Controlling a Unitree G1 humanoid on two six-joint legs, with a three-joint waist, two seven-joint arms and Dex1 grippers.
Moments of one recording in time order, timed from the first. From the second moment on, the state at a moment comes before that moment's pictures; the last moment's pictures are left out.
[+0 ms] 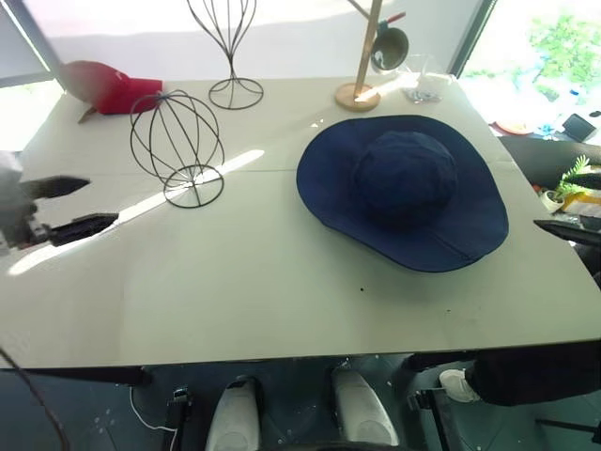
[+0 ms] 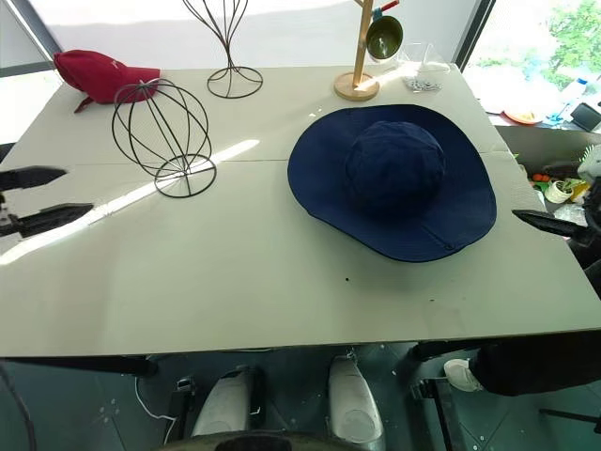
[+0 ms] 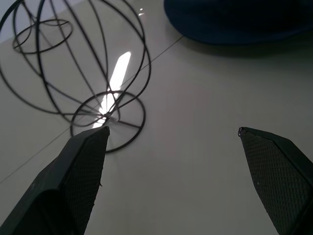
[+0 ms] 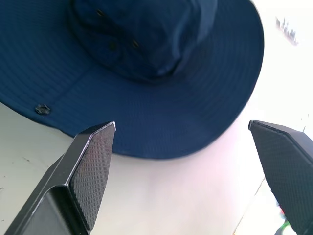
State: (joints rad) left arm -0.25 1.14 0.47 -0.02 -0.63 0.56 -1.25; right arm -0.25 -1.26 -0.41 0.27 0.28 0.11 1.24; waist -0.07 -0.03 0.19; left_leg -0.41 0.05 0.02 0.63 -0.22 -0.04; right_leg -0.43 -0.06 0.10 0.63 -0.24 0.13
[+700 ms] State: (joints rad) left arm -0.73 0.92 -0.06 -0.13 -0.67 0.65 -1.43; right arm 0.08 -1.03 -0.19 -0.74 0.11 0.68 0.73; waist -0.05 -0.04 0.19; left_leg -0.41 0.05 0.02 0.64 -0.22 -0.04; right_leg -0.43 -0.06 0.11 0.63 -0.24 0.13
